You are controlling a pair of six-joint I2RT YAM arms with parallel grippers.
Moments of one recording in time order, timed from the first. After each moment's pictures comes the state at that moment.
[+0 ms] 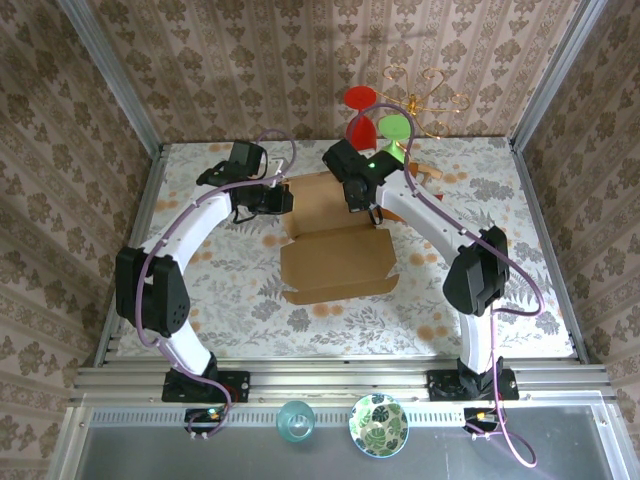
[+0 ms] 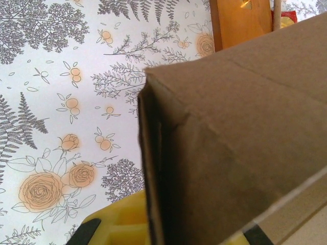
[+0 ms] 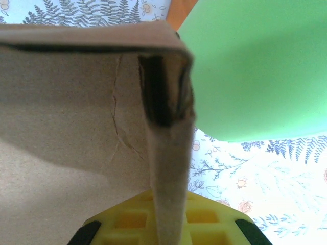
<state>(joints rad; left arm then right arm) -0.38 1.69 1.45 -0.73 0.40 -0.21 0.61 1.97 1.95 -1.19 0.53 0.48</state>
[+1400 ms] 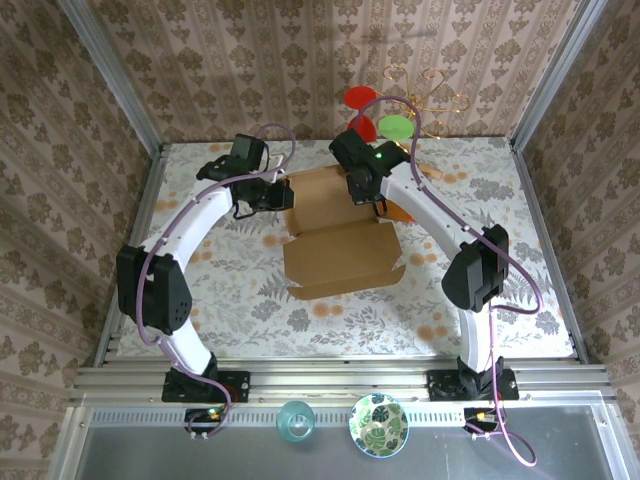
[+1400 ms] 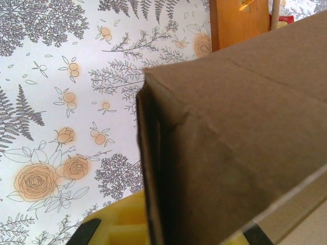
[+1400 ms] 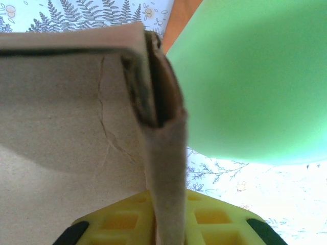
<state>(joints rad) -0.39 1.71 1.53 -0.81 0.40 -0.25 0.57 1.99 2.03 -1.22 0.46 0.44</state>
